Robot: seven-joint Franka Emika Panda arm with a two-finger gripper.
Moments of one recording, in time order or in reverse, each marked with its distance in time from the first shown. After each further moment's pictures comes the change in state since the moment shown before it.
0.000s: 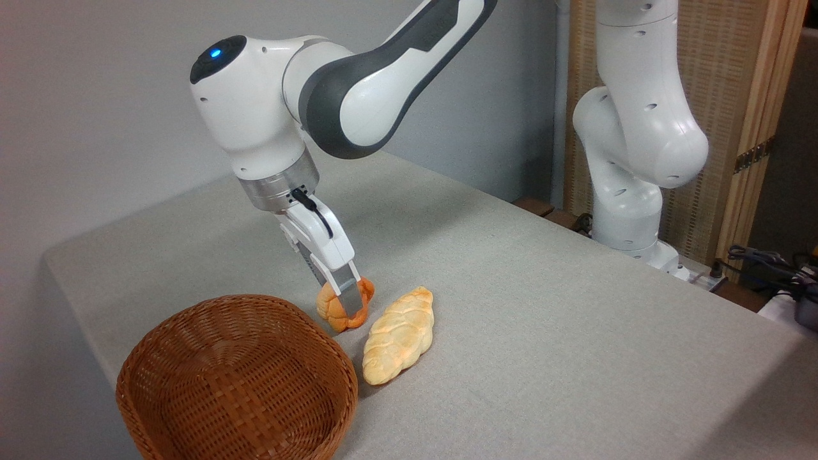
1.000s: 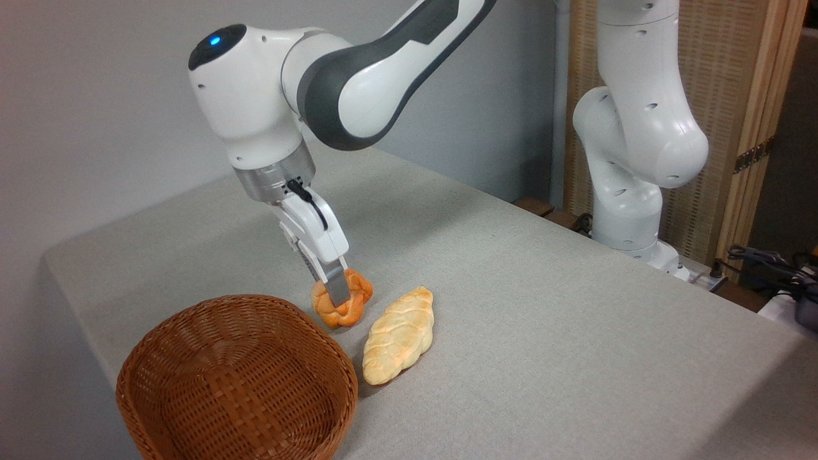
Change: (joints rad) arm -0.001 -0.016 -0.006 0.009 0.000 0.009 0.000
